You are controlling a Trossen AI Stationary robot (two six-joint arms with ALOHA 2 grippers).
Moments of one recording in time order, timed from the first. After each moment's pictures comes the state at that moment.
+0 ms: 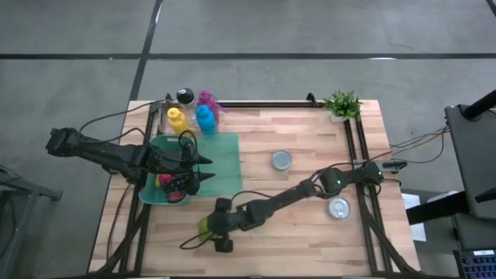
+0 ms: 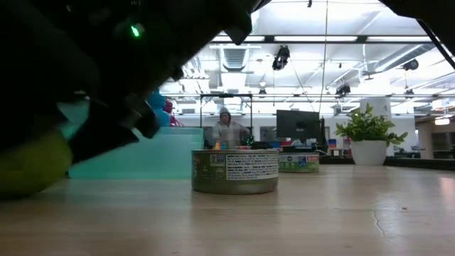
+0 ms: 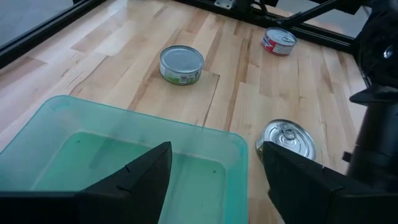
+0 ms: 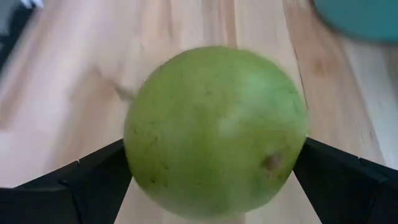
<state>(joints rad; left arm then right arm) -0.17 0.88 0.58 -0.25 -0.26 -0.37 0.34 2.54 2.05 -0.28 0.16 0.28</state>
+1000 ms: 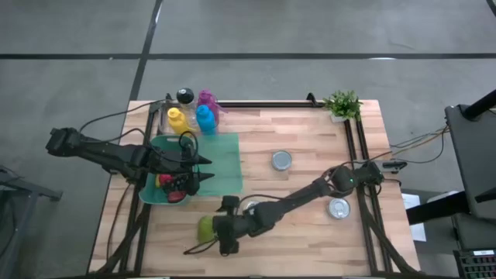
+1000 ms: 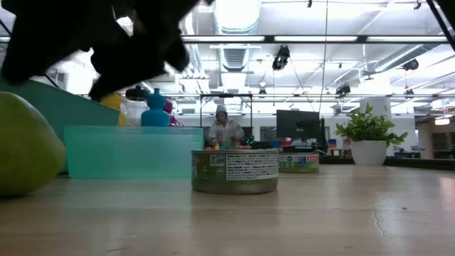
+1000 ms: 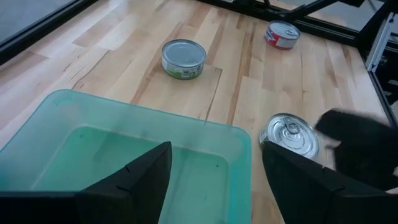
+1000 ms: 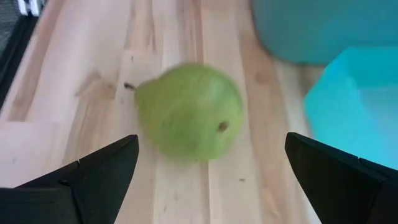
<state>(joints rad) -0.17 0.88 0.58 -0.28 -0.26 -0.37 0.40 2.40 2.05 -0.47 0.36 0.27</state>
